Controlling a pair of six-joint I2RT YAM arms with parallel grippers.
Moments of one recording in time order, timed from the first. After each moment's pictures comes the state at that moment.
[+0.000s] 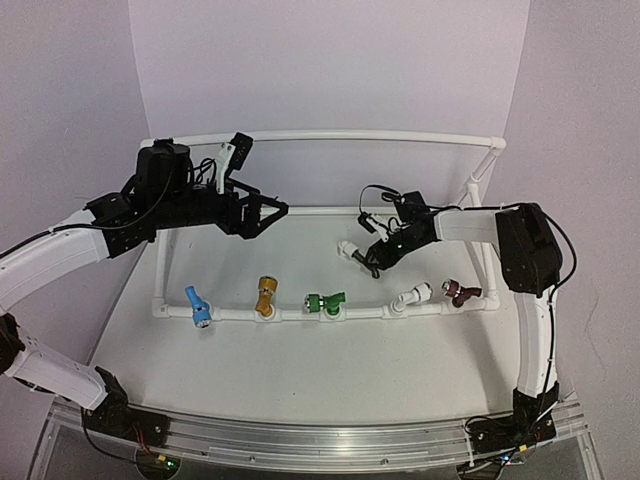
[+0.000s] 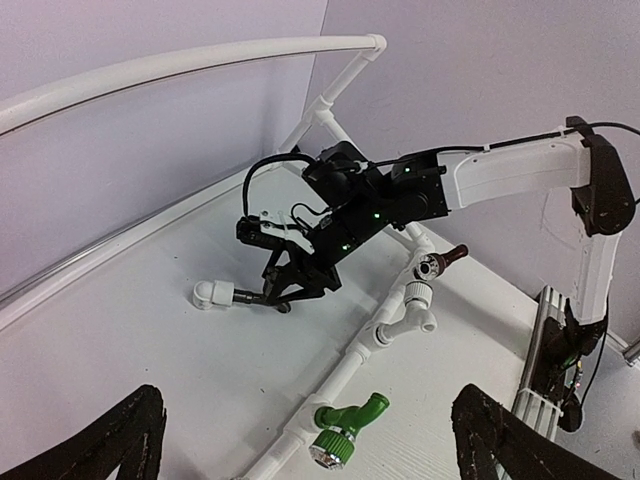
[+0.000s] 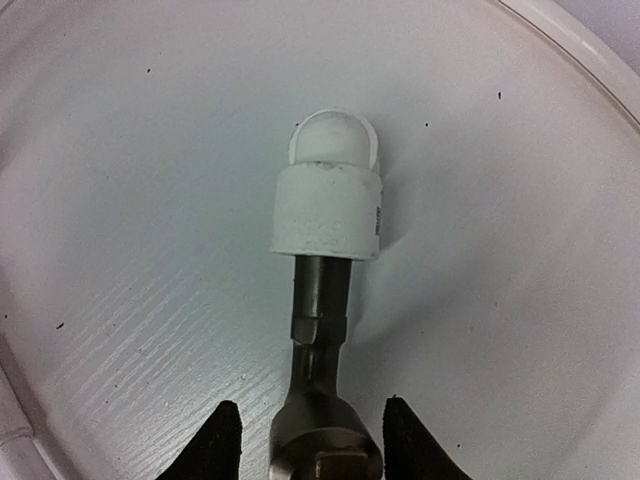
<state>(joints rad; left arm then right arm) -0.74 1.27 1.20 -0.19 0.27 -0.13 0.42 2.20 1.62 -0.34 -0.33 -0.34</state>
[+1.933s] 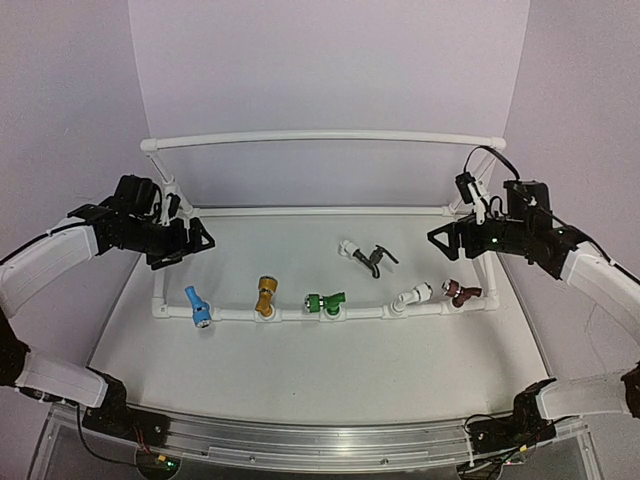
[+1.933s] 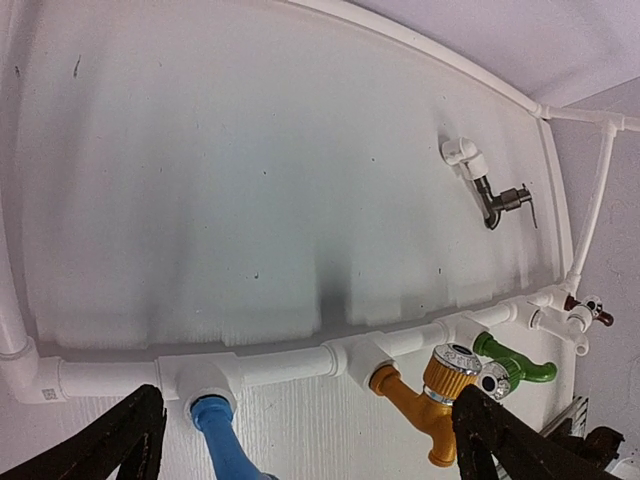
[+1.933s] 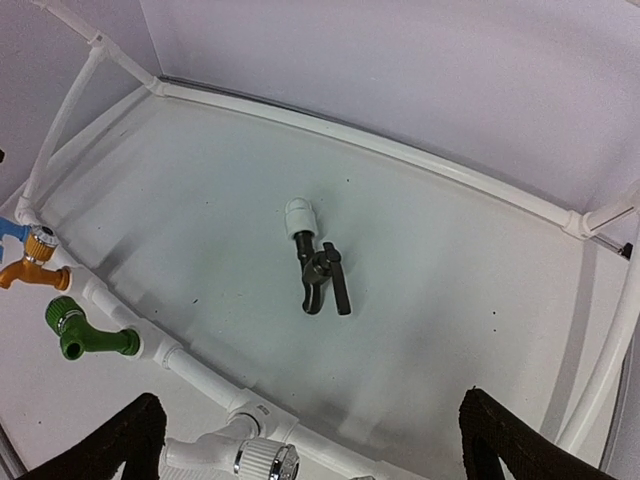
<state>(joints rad) -0.31 1.25 1.05 -0.60 0.25 -0.49 0.31 1.14 0.98 -0.34 -0.26 -0.09</state>
